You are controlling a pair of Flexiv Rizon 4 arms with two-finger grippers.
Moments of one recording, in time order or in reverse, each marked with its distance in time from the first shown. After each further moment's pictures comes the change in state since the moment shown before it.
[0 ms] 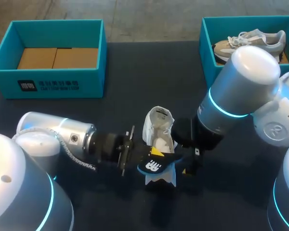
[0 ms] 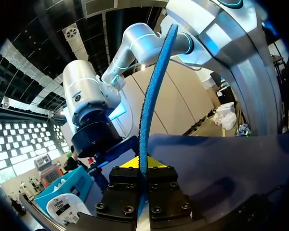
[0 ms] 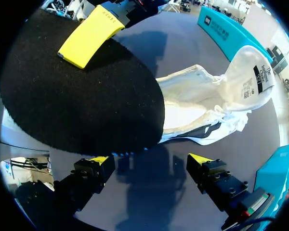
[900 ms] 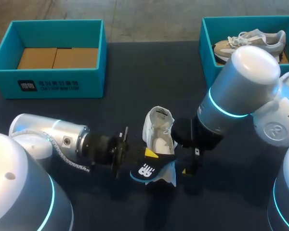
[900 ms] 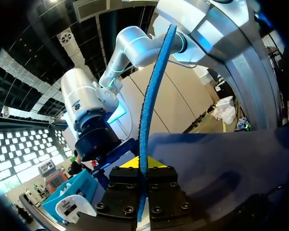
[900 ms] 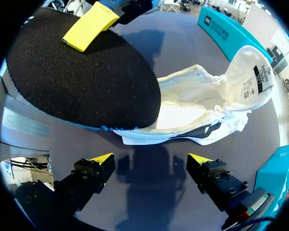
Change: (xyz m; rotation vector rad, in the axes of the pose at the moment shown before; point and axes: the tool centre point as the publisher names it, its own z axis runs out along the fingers) left arm 0.006 -0.007 -0.014 -0.007 -0.008 0.063; right arm 0.000 0.000 0.000 0.000 0.000 0.000
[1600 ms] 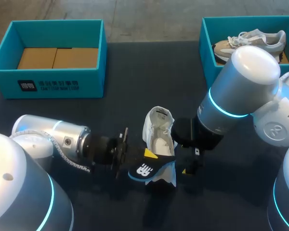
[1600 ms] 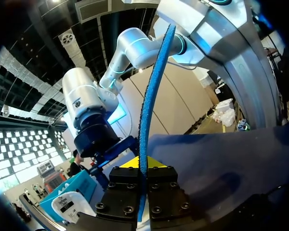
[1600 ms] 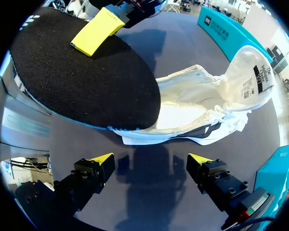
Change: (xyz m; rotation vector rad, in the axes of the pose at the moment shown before) left arm 0.002 0.006 -0.001 0.032 0.004 -0.005; right arm 0.000 0.000 0.000 0.000 0.000 0.000
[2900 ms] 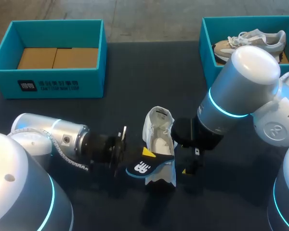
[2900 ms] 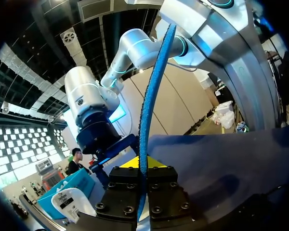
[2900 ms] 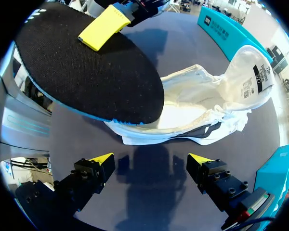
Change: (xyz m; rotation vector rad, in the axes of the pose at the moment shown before) left arm -0.001 0.004 -0.006 0.000 0.006 -0.031; right arm 0.000 0.000 0.000 0.000 0.000 0.000
